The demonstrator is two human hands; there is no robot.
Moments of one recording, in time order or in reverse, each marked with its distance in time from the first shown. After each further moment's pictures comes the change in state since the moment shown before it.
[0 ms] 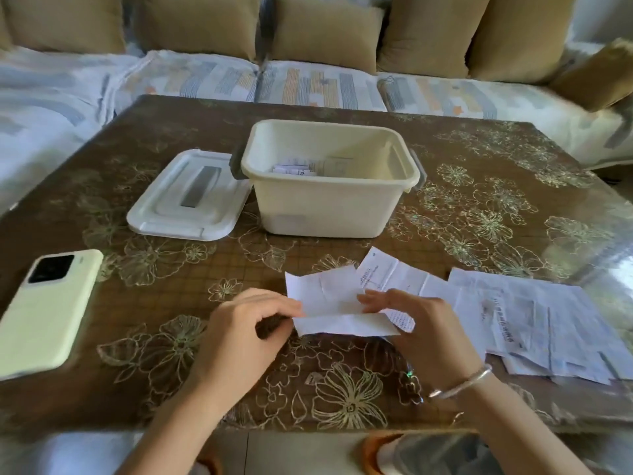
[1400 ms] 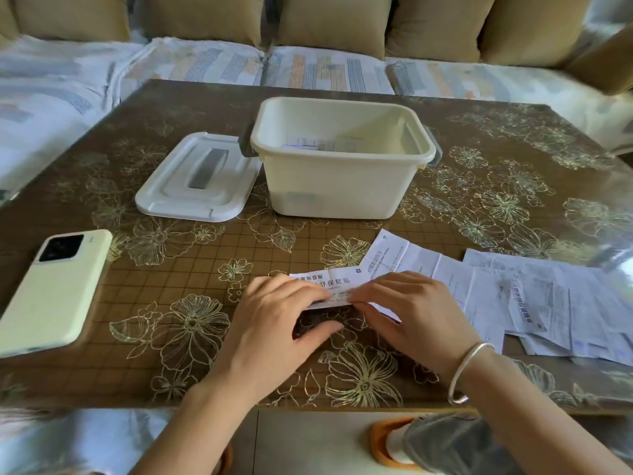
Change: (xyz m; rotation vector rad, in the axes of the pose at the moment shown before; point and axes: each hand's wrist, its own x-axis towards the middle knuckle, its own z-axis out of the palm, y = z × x) left_hand -0.008 0.002 0.020 0.261 -0.089 0.130; right_hand 0.006 -0.011 0.015 -0.360 -0.085 -0.306
